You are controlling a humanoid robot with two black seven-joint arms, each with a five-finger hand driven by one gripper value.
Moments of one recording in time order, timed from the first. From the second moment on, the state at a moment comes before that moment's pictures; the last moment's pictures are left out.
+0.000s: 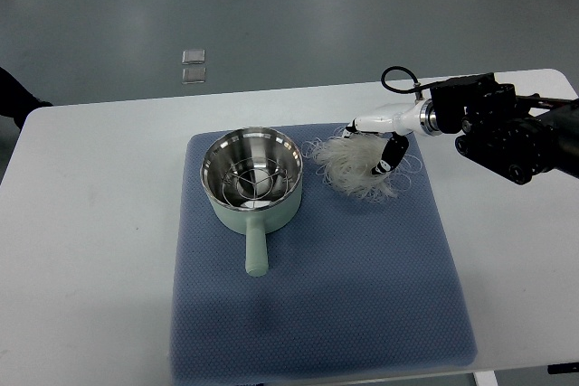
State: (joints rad) left arm -0.07 0.00 -0.04 -0.17 0.02 -0.02 0.12; right arm 1.15 -0.25 -0.05 0.62 -1.46 0.22 0.33
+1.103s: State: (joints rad) left arm -0.08 0.00 -0.05 -0.17 0.02 -0.02 0.12; right arm 1.38 -0.23 0.30 0.89 -1.35 0.38 0.37
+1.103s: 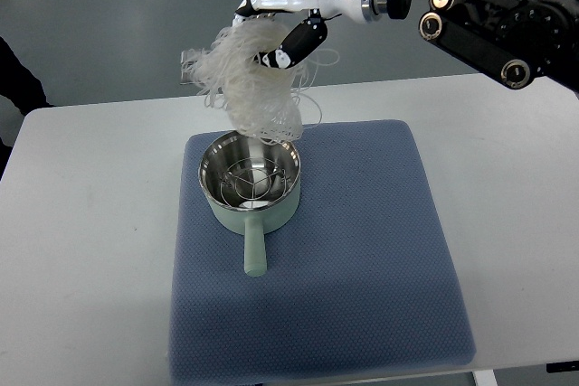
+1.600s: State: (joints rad) left arm -0.08 0.00 -0.05 -0.17 0.02 -0.02 0.12; right arm 1.25 -0.21 0.27 0.88 -1.35 0.28 0.37
